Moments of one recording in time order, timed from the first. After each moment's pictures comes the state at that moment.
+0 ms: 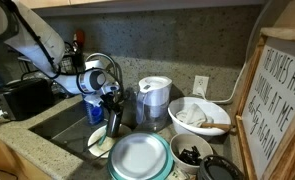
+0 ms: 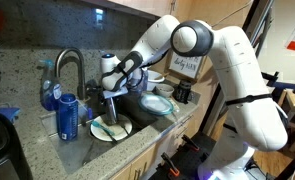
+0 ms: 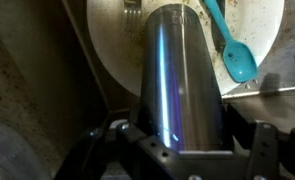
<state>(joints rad) 0.34 0.65 -0.16 -1.78 -0.18 2.53 0.55</state>
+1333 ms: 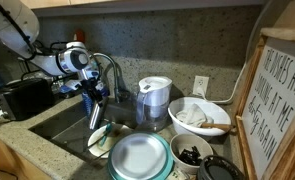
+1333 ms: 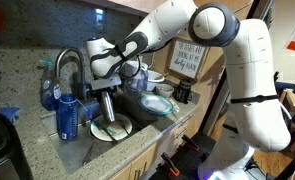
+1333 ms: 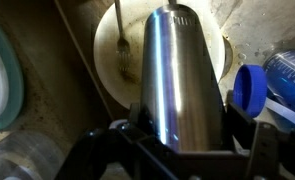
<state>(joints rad) 0.41 0.48 -0.09 -1.79 -0.23 2.24 0.76</state>
